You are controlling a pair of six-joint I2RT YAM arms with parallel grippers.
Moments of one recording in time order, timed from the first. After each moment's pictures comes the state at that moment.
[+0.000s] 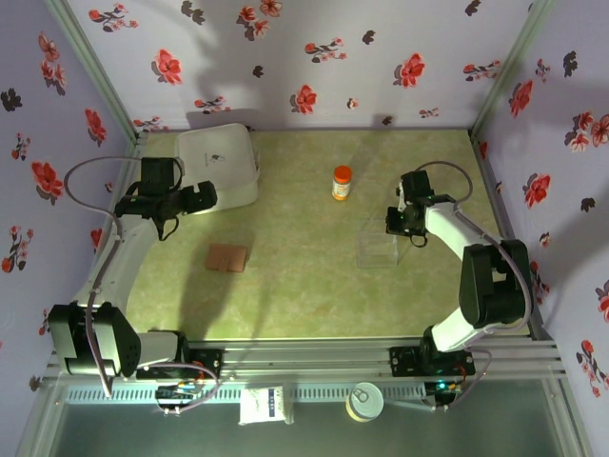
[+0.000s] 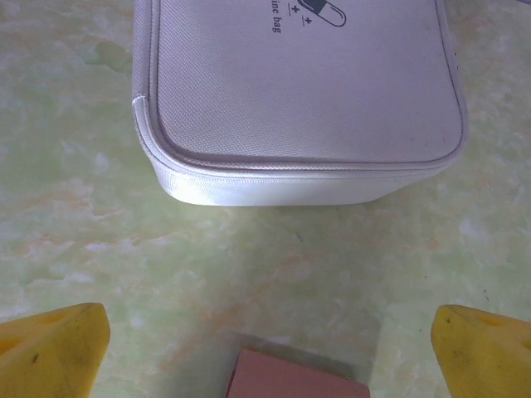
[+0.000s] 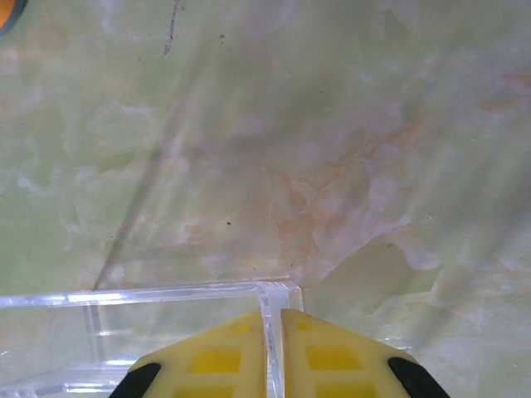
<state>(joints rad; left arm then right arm) -0.10 1.28 1.10 -0.65 0.01 -0.30 0.17 1.57 0.99 -0.58 -0.08 0.27</state>
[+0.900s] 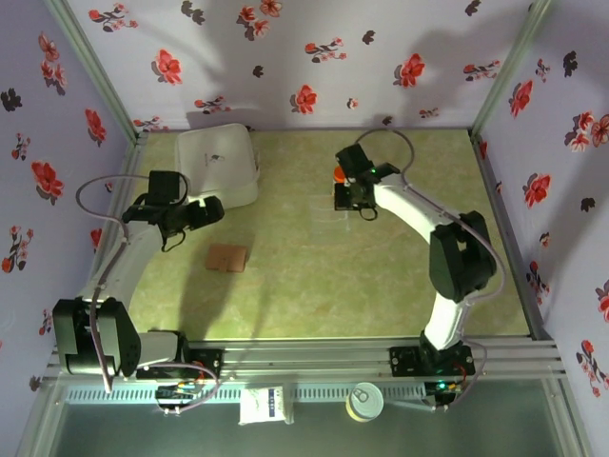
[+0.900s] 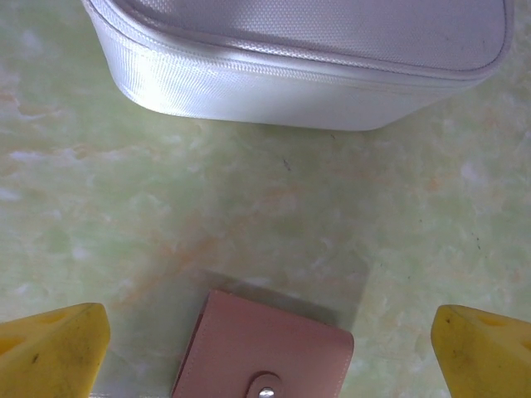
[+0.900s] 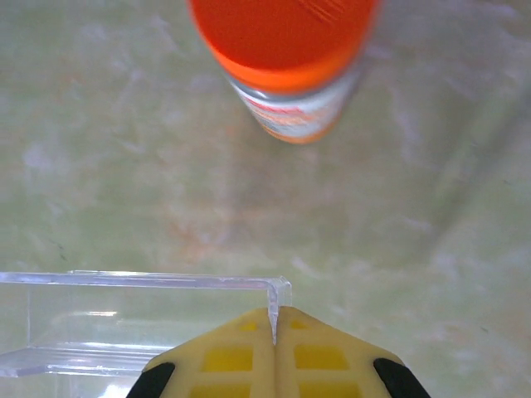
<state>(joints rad) -0.10 1.29 0.97 -0.64 0.11 -0.39 0.51 1.86 1.49 -0.73 0.06 0.43</state>
